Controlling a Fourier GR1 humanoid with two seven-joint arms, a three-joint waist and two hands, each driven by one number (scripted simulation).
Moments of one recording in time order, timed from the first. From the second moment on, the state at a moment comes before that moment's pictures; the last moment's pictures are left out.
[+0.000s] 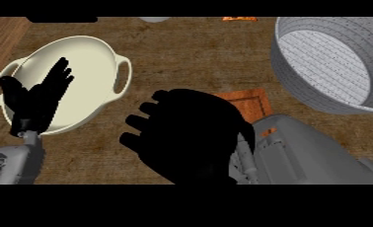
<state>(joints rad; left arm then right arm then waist) -0.20 0.35 0.09 -1.38 0.14 0.01 0.22 -1.02 -0.19 0.55 -1.83 0.11 1.15 0.69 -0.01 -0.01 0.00</state>
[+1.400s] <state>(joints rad) -0.21 0.32 0.11 -1.41 0.12 -0.03 0.23 -0.56 -0.39 0.67 -1.69 0.72 0.71 -0.09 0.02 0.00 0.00</state>
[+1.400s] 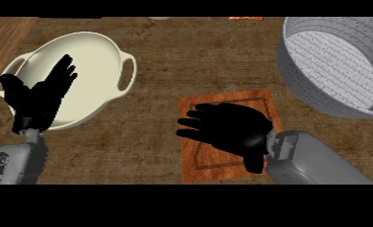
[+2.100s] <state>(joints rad) -0.21 0.29 0.13 -1.40 0.09 -0.03 0.24 -0.58 -0.34 0.67 -1.39 1.00 0.58 -0.33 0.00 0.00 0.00</state>
